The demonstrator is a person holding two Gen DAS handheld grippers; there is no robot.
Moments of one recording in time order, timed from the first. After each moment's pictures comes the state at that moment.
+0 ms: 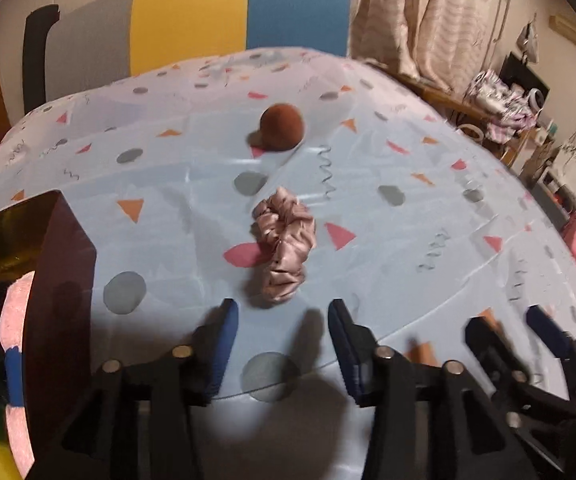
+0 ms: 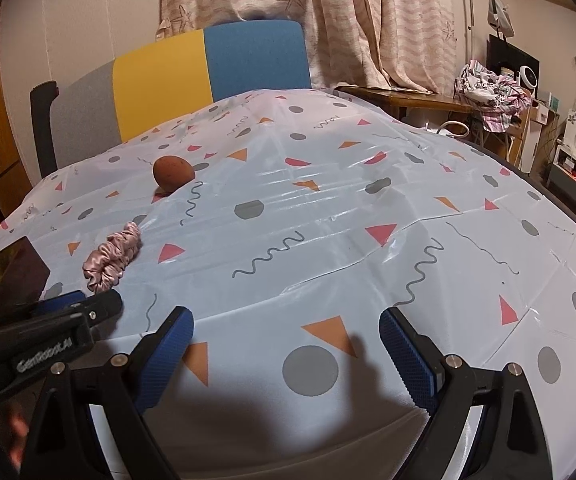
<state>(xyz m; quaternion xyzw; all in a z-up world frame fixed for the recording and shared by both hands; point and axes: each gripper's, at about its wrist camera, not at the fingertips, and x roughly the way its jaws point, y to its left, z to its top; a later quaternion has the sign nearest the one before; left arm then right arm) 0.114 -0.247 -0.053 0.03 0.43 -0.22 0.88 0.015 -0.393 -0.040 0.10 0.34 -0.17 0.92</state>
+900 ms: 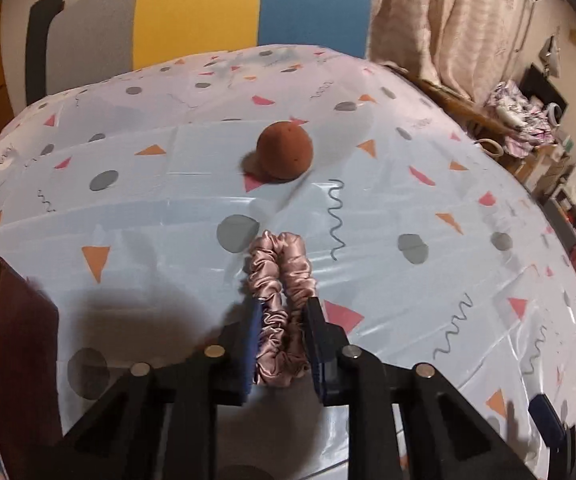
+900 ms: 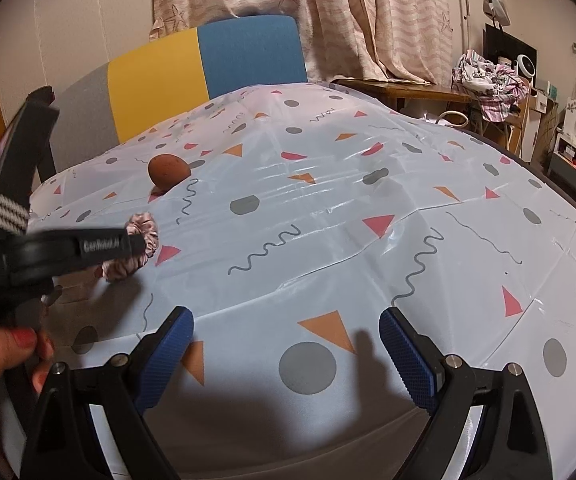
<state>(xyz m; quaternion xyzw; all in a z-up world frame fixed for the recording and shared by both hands) 0.172 -0.278 -0.059 0.02 0.44 -0.19 0.88 0.016 -0.400 -0.045 0.12 0.35 -0.17 0.91</state>
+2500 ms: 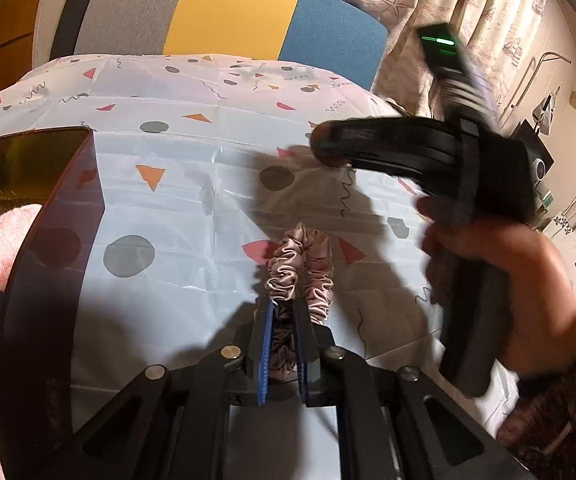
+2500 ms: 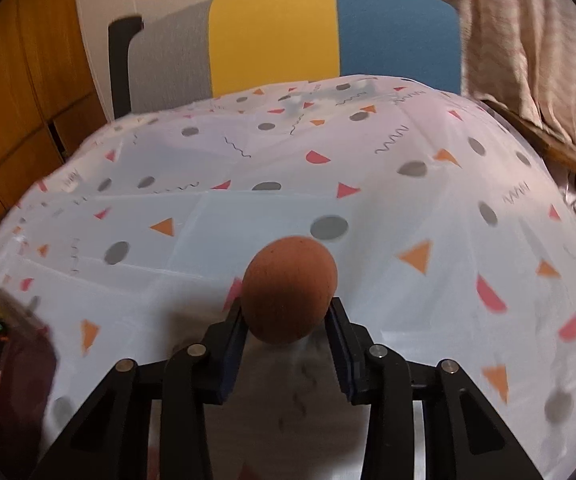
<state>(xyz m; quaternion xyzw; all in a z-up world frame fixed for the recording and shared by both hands) 0.120 -0.220 -0.069 -0.08 0.43 -0.20 0.88 0.239 -0.378 -0.032 0.04 0.41 0.03 0.91</state>
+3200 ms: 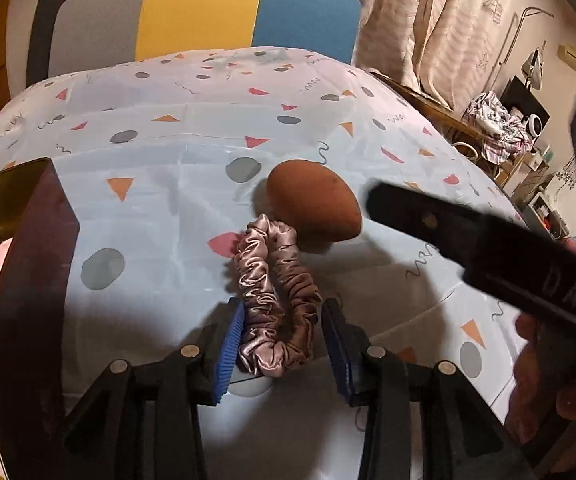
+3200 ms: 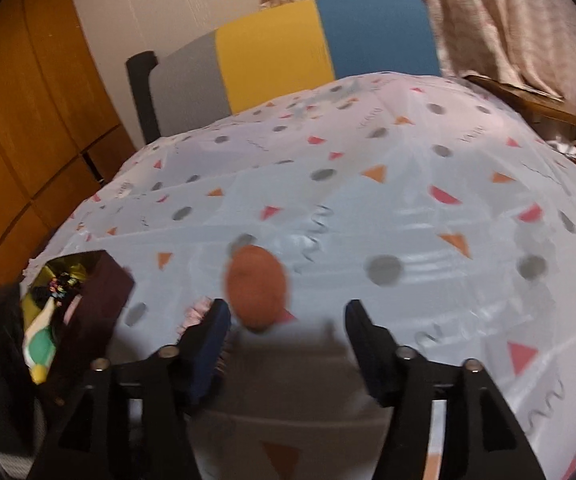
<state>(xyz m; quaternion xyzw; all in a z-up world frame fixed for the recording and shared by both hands) 0.119 -0.245 -0.063 -0.02 0.44 -0.22 0.87 0.117 -0.390 -0.017 0.11 0.38 0.07 0.91</state>
